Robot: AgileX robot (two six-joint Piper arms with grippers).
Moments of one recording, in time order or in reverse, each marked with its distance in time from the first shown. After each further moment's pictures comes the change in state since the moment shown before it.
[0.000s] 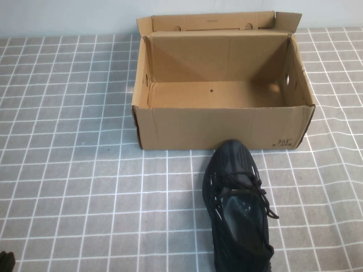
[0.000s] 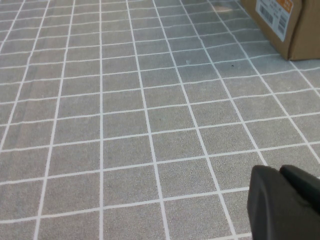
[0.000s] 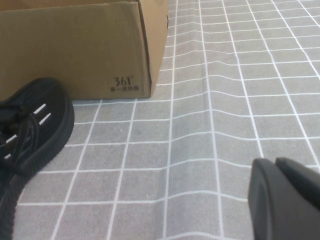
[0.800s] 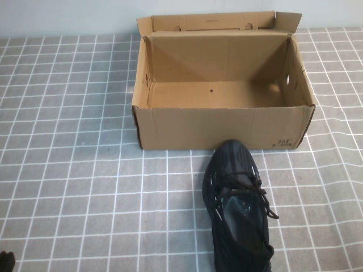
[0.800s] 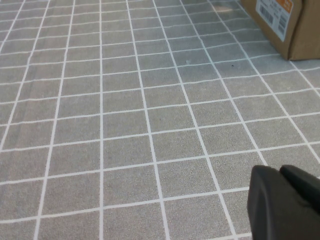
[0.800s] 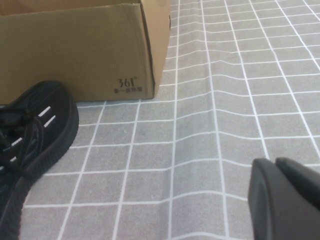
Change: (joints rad) right arm 0.000 0.000 0.000 0.022 0.000 0.000; left arm 0.000 0.000 0.000 0.000 0.000 0.000
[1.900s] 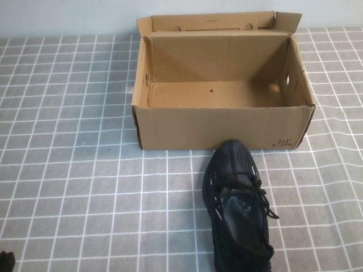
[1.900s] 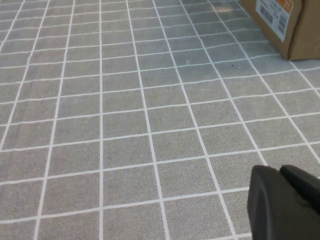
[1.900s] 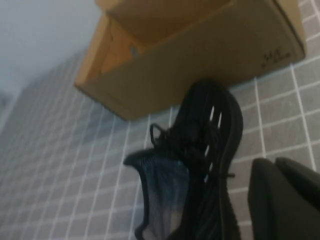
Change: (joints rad) right arm 0.000 0.265 -0.253 0.612 0.202 -0.043; left arm 0.000 0.000 0.000 0.000 0.000 0.000
